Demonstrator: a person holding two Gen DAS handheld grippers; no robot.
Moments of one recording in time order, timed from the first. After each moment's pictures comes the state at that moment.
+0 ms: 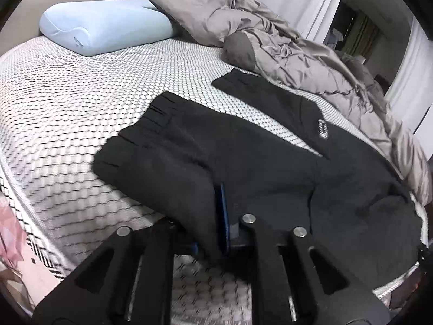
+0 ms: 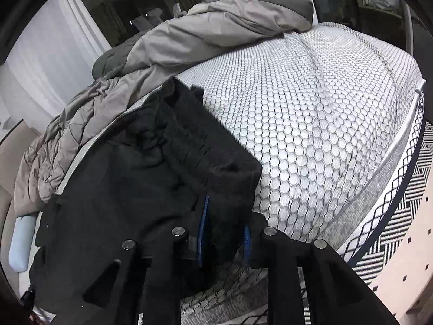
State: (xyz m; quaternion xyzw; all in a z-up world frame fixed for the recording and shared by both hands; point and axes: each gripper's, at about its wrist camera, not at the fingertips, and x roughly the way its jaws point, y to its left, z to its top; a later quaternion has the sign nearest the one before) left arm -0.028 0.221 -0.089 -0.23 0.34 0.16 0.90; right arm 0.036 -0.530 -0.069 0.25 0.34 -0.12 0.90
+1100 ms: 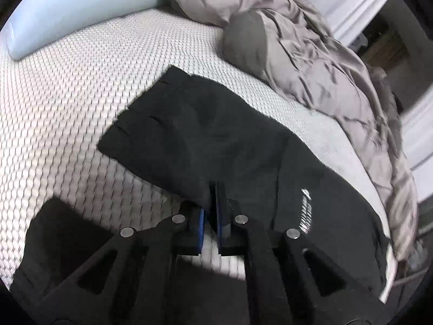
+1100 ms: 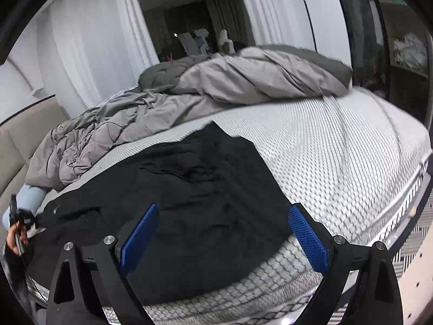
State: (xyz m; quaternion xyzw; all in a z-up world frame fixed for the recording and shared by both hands) left arm 0.173 0.282 -0.061 -0.33 0.40 0.15 0.84; right arm -0.002 -0.492 -0.008 0.17 0.27 -0.07 0.94
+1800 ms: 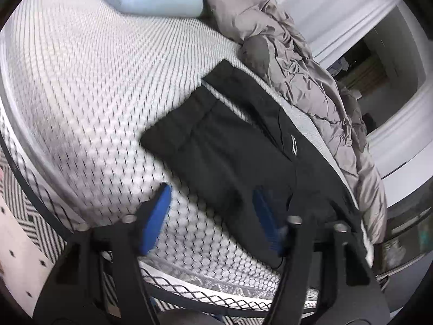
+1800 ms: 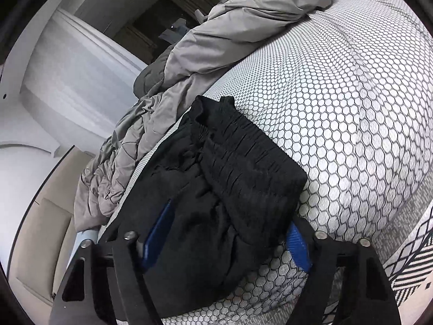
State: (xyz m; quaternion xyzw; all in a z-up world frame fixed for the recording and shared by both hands) left arm -0.117 0.282 -0.072 -0.40 0.34 0.12 0.85; right arm 0.031 -0.554 -0.080 0.38 0.29 0.02 0.88
